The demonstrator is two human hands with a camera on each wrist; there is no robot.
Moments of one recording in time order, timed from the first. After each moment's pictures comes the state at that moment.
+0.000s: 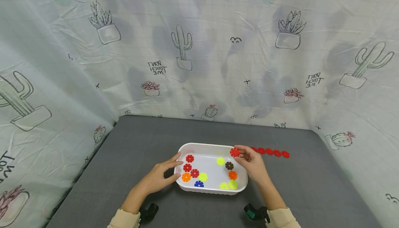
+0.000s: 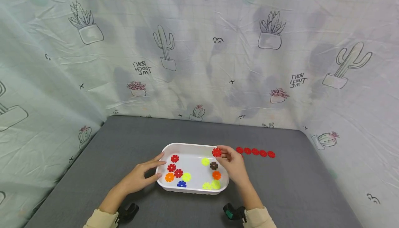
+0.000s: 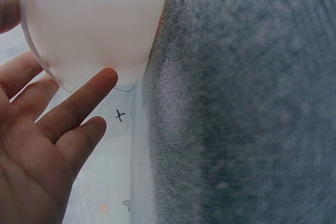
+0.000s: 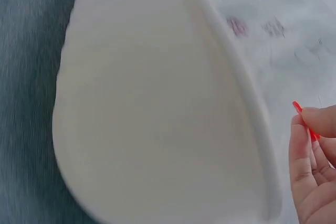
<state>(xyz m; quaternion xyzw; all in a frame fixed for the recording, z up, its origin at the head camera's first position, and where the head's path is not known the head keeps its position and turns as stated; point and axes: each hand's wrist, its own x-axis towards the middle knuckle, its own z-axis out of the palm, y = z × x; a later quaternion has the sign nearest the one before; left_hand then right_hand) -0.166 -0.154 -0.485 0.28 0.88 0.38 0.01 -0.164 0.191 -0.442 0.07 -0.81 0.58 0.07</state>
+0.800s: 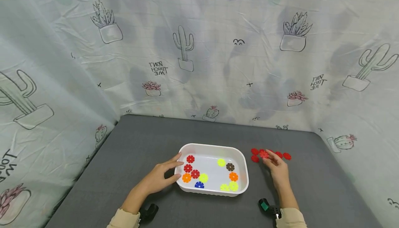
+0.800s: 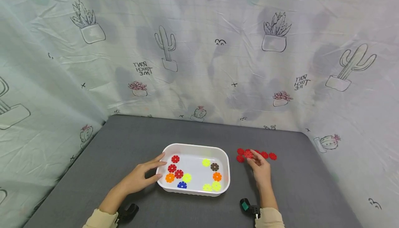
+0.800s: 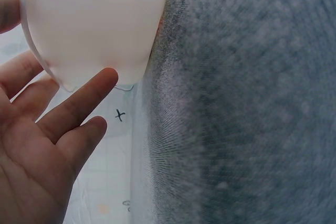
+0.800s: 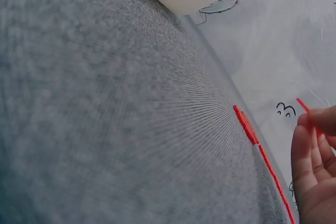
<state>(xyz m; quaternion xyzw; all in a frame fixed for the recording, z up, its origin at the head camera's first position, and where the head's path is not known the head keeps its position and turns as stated) -0.167 -0.155 -0.484 0.28 0.88 0.39 0.02 -0.181 0.278 -0.500 -0.12 -0.74 0.65 0.13</state>
